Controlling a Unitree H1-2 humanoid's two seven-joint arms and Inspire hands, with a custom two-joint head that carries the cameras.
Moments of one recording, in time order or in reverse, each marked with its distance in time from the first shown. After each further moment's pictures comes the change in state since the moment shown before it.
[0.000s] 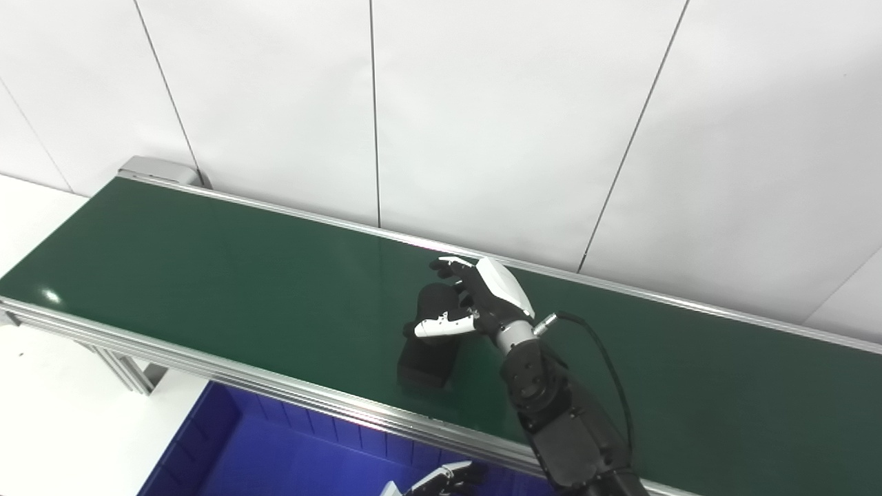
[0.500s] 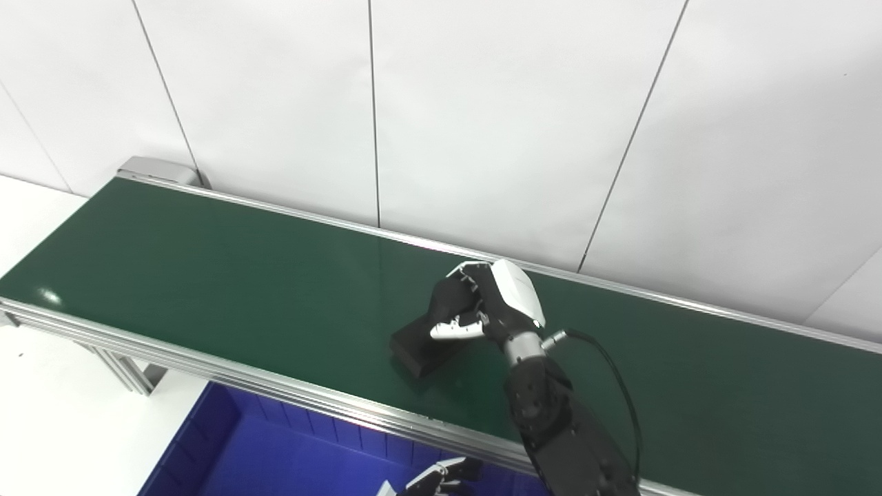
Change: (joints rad) left arm 0.006 0.001 -0.007 -0.019 -0.081 0.000 -0.009; right arm 0.093 -0.037 -0.002 -0.069 -0.002 -0.065 -0.143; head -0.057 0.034
